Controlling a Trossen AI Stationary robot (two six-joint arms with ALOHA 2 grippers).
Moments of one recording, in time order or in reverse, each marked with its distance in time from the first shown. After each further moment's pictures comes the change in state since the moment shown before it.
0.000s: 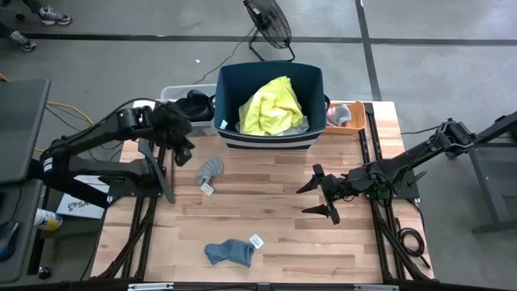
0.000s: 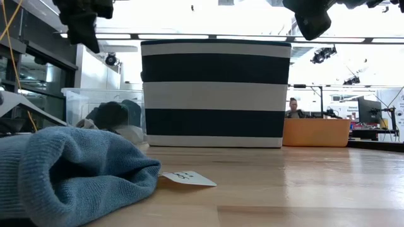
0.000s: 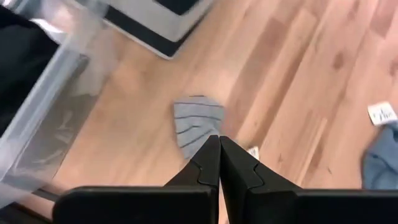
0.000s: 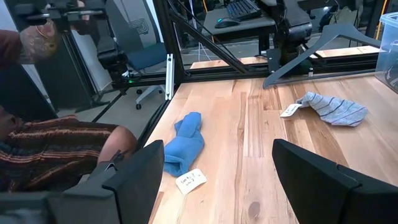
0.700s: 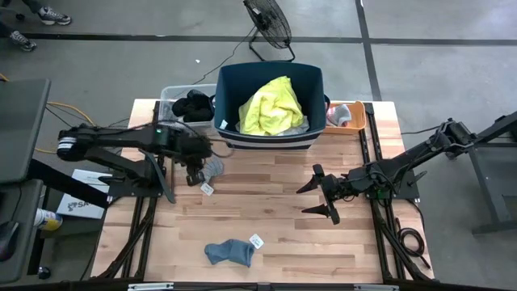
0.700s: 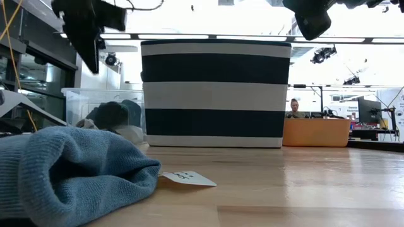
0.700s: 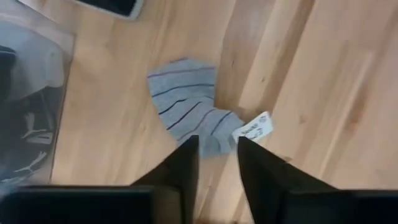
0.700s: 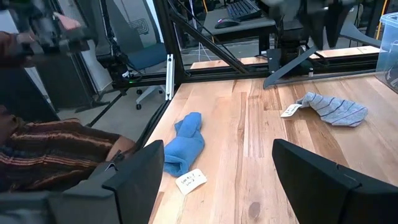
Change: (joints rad) left arm -0.336 0.258 -0.016 0.005 -0.182 -0.079; right arm 0.000 0.000 0.000 0.000 0.000 0.000
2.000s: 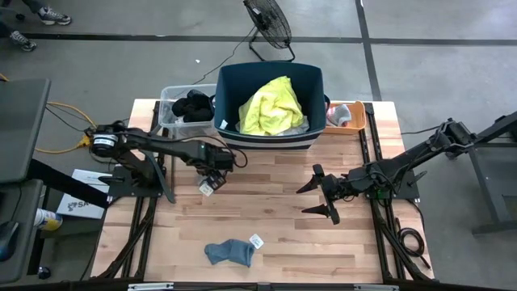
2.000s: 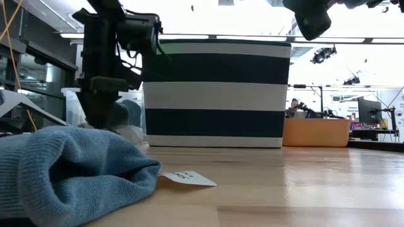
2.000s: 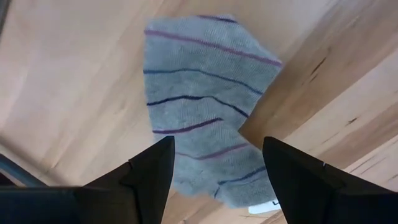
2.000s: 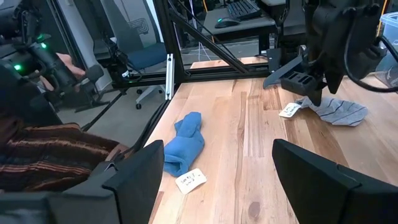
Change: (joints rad) left arm -0.002 0.393 -0.093 0.177 -0.067 -0.420; right arm 0.000 0.000 0.000 -0.001 0.000 0.000
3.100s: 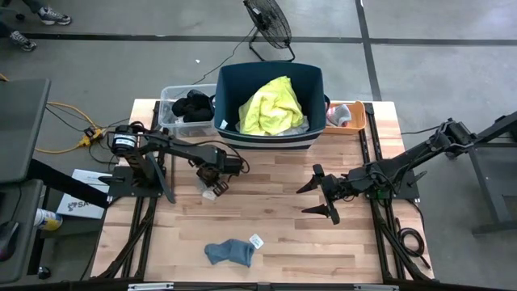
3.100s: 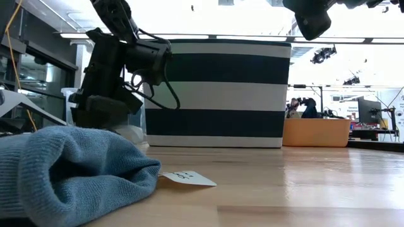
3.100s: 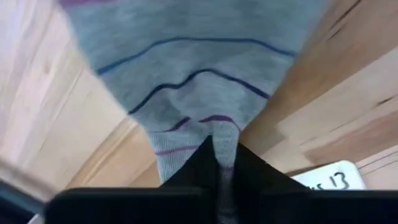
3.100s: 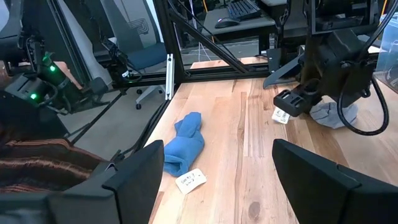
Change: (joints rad) left arm 0.000 0.191 0.004 -0.015 0.178 -0.044; right arm 0.000 0.000 0.000 0.000 0.000 0.000
